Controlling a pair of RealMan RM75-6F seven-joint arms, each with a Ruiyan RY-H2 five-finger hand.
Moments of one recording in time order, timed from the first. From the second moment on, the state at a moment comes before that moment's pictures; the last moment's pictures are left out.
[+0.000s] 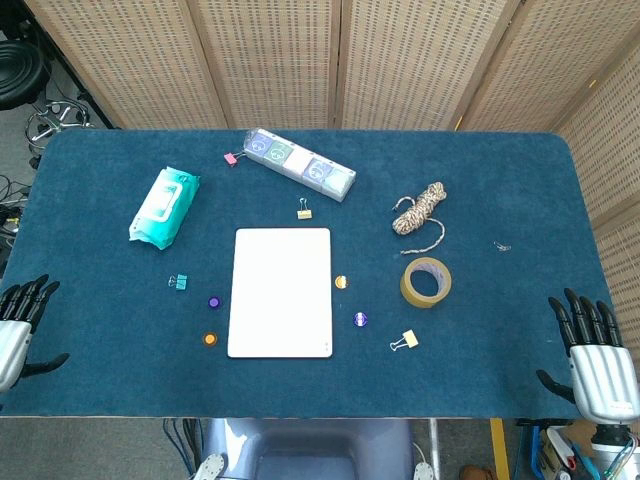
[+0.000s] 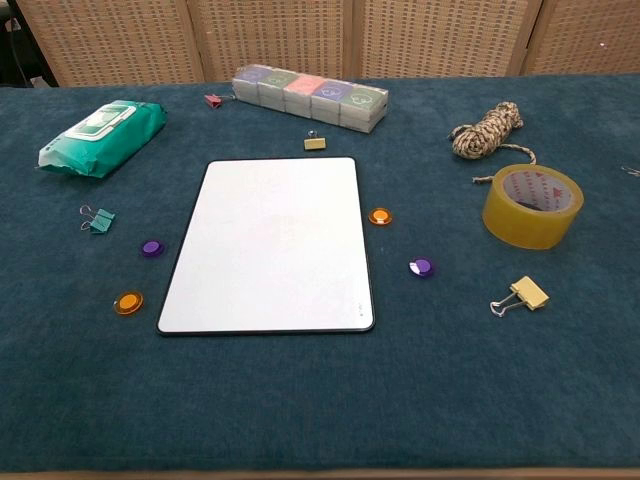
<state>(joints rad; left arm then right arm) -0.12 -1.14 0.01 -1.43 1.53 1.42 -0.13 0.01 -1.08 0.05 -1.78 -1.57 1.56 -0.28</state>
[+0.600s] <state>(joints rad) -0.20 -1.17 0.05 -1.46 1.61 1.31 -0.09 0.01 -1.08 0.04 -1.78 -1.56 1.55 -0.27</state>
